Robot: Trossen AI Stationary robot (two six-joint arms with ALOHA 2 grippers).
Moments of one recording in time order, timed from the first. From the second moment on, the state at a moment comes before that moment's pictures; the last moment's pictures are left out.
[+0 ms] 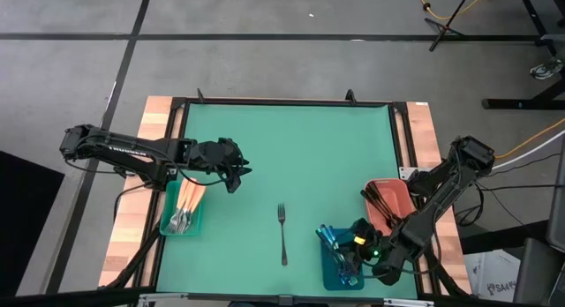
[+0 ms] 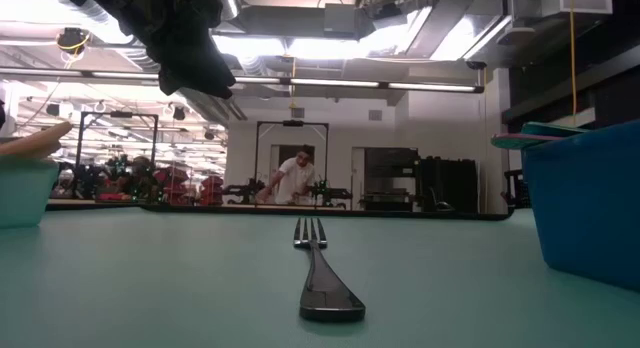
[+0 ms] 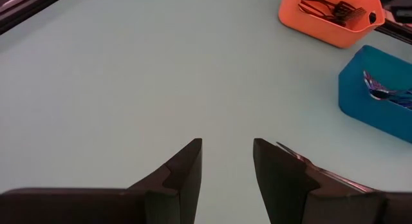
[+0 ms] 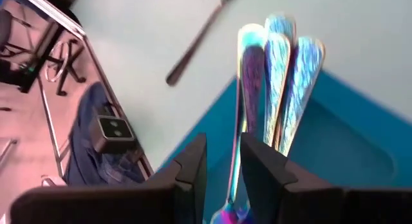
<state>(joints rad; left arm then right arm) -0.03 1.05 0.71 -0.30 -0.22 -0.46 0.92 1.51 0.94 -0.39 0.57 1.61</state>
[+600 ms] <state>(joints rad) -0.11 1.06 0.71 -0.18 -0.22 -0.52 0.75 1.46 0.94 -0.39 0.49 1.29</state>
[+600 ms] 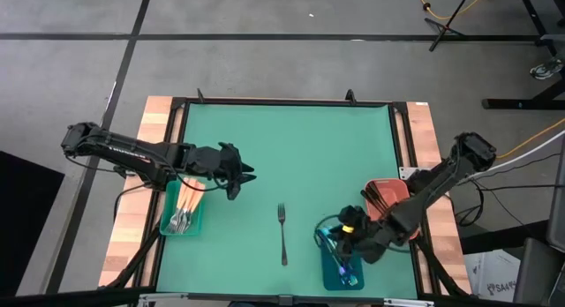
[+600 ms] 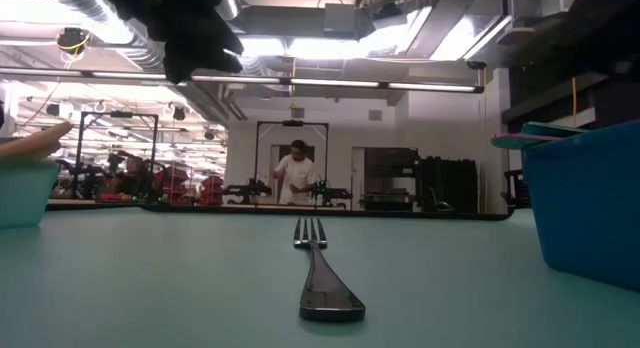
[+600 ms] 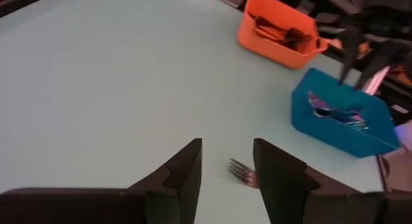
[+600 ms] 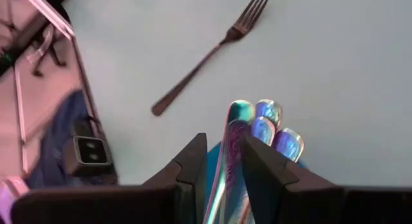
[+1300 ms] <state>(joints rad) -0.13 1.06 0.71 -0.17 -0.22 -0.47 0.30 1.46 0.94 -0.03 0.05 0.12</state>
